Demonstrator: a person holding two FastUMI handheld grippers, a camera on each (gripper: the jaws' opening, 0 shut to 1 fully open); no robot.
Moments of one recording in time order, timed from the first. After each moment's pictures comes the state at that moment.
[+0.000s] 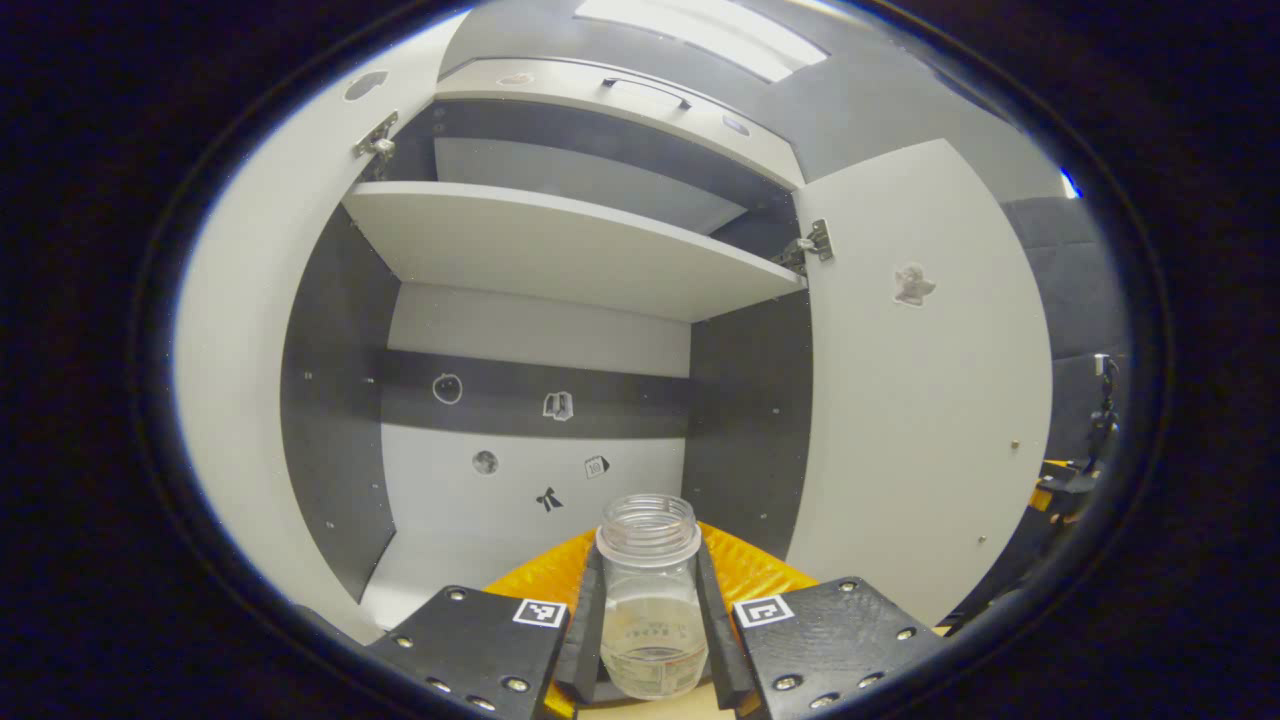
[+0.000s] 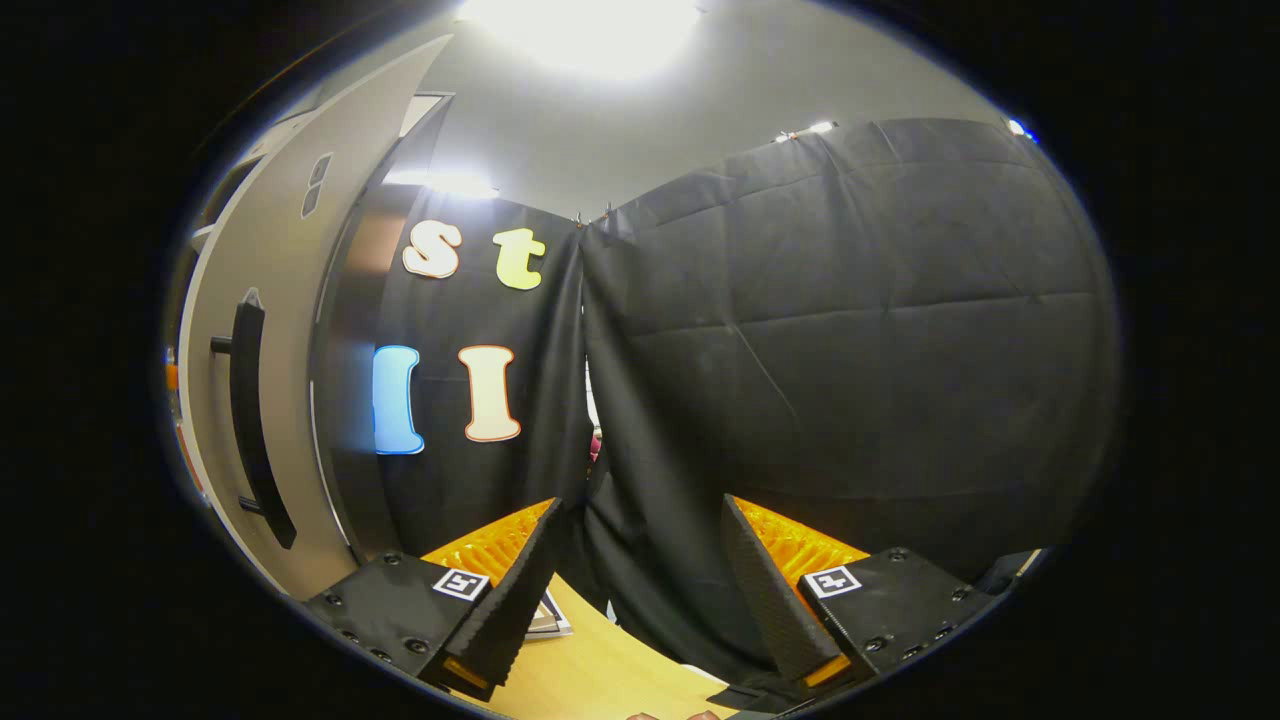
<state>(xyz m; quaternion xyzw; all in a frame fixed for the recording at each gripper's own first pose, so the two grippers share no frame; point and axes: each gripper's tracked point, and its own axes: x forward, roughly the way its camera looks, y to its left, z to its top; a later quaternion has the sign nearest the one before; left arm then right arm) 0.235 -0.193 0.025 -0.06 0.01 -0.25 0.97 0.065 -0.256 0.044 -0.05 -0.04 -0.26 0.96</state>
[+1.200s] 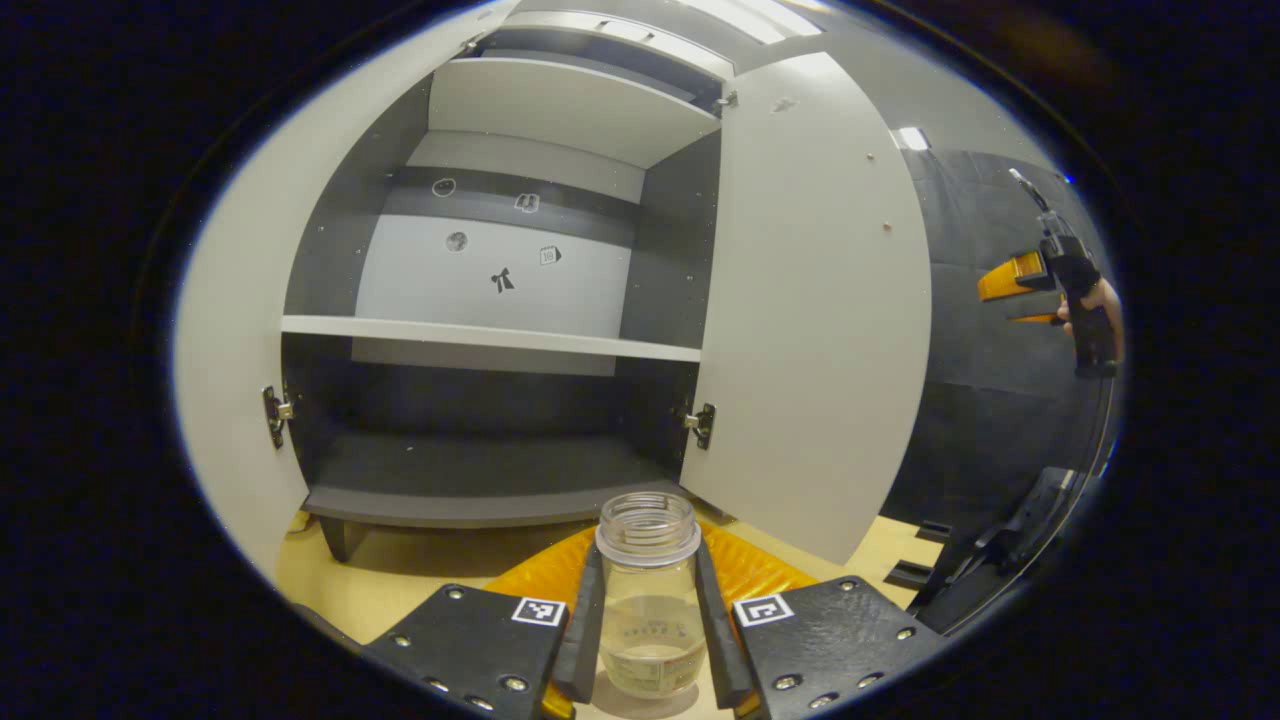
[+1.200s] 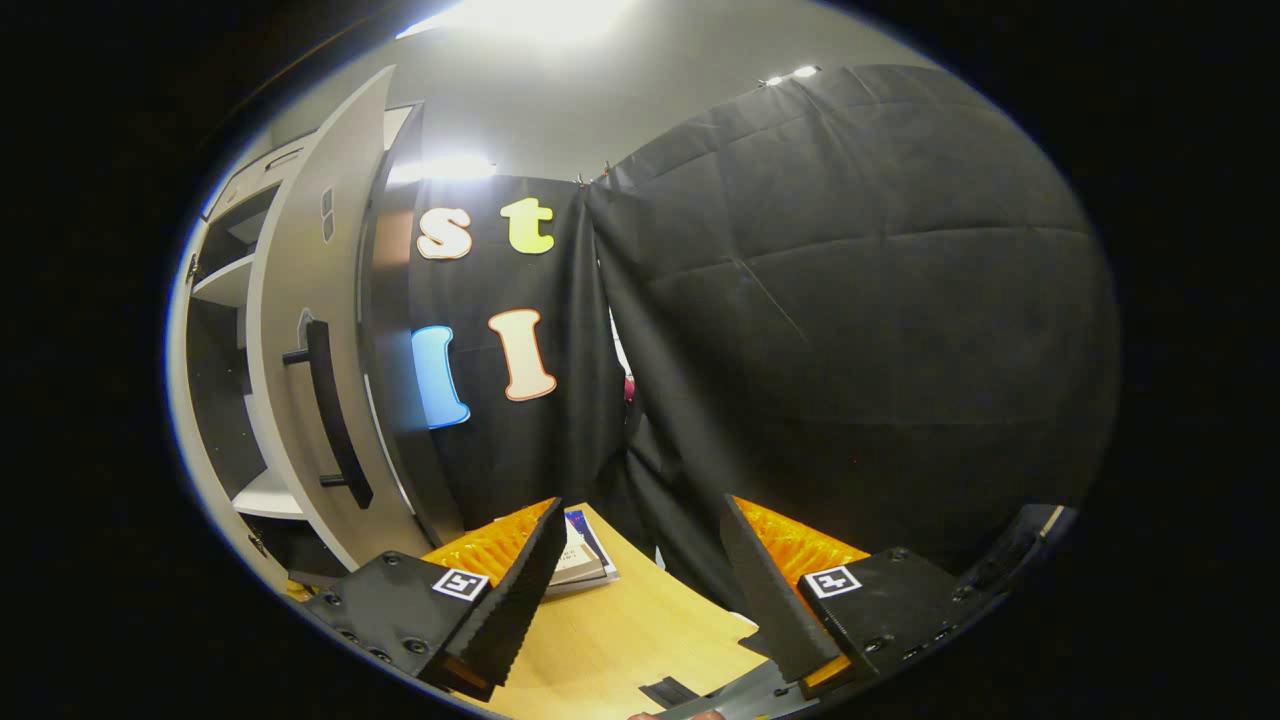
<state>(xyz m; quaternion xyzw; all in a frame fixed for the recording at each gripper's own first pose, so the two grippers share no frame) 0.087 -0.247 -0.264 -0.06 0.10 -0.28 0.95 0.003 -0.231 0.000 0.05 0.05 -0.21 0.97</state>
